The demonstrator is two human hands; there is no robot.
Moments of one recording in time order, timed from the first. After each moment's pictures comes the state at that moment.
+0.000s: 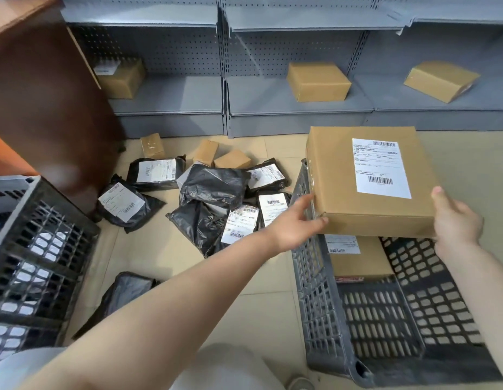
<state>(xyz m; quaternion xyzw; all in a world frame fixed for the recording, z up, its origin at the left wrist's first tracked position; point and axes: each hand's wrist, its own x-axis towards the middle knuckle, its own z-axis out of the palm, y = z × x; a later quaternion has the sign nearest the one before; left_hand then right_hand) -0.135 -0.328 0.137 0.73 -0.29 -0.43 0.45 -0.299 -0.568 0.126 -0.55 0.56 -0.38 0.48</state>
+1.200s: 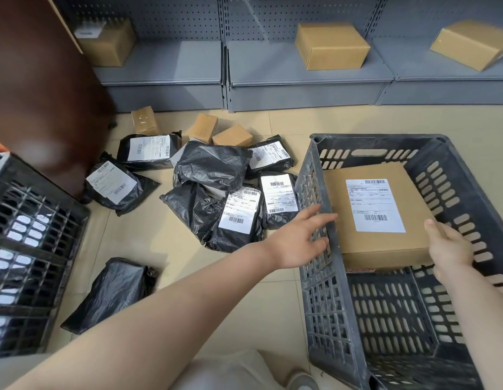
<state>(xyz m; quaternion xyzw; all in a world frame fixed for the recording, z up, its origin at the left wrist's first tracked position) -0.139 -0.331 0.065 0.74 -0.43 -0.39 0.34 -0.324 -0.593 0.004 -0.58 0.63 -0.24 0.46</state>
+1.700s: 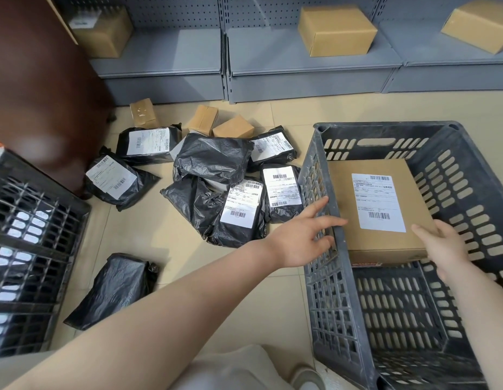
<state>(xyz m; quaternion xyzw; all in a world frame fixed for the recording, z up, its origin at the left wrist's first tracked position) -0.140 -0.330 0.062 0.73 -0.47 -0.38 0.32 -0.326 -0.596 -0.021 -0.64 0.61 -0.13 0.45</state>
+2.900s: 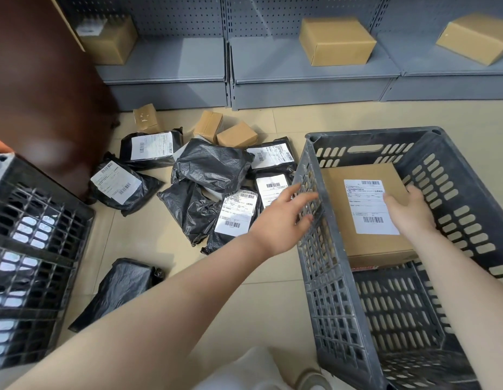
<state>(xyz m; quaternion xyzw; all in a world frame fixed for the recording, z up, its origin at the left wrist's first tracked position) -0.100 -0.311 0.056 0.80 -0.43 -0.24 0.33 -0.236 -0.557 0.032 -0.75 0.56 -0.10 0.35</state>
